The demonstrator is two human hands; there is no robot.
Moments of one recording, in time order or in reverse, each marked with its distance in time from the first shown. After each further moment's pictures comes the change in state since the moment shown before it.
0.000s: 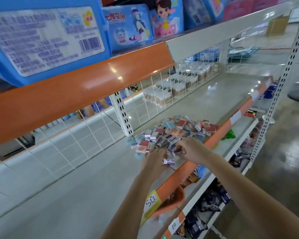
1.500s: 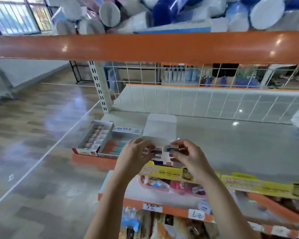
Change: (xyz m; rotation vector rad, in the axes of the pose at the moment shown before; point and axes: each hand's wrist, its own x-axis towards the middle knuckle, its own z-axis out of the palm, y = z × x) left_hand -0.536 -0.175 -0.160 -0.070 0.545 -0.763; right_hand -0.135 -0.496 0.110 1.124 -0.417 -0.269
